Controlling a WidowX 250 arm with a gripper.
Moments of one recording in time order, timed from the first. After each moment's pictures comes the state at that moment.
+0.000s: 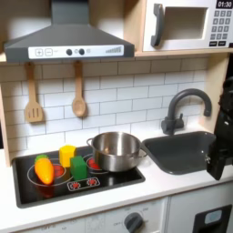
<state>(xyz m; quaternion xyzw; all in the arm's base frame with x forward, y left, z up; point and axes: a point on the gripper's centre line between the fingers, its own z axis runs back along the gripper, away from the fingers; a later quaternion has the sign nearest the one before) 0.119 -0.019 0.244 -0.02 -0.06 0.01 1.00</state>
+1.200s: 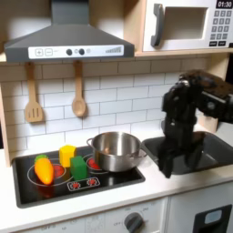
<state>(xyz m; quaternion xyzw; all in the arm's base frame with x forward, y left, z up) 0.171 0.048 0.230 -0.05 -0.06 0.03 1.00</state>
